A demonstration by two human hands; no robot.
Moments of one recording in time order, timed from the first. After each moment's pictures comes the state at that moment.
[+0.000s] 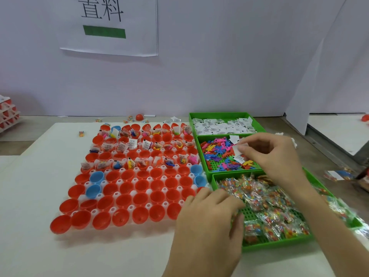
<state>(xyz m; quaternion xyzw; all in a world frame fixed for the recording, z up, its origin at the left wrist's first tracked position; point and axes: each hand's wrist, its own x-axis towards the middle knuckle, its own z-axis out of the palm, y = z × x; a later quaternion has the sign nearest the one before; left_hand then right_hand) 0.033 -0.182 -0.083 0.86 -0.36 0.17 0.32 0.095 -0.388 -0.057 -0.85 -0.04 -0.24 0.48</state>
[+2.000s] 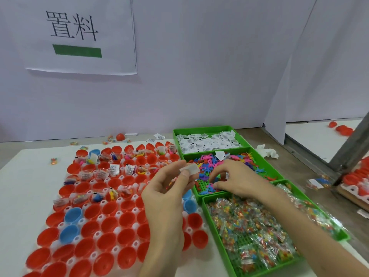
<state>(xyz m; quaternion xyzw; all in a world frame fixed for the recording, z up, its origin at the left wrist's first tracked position) 0.109 -0.186 -0.065 0.51 -0.02 0.04 0.86 0.140 -0.376 -0.059 -0.98 0.02 0.03 0.20</state>
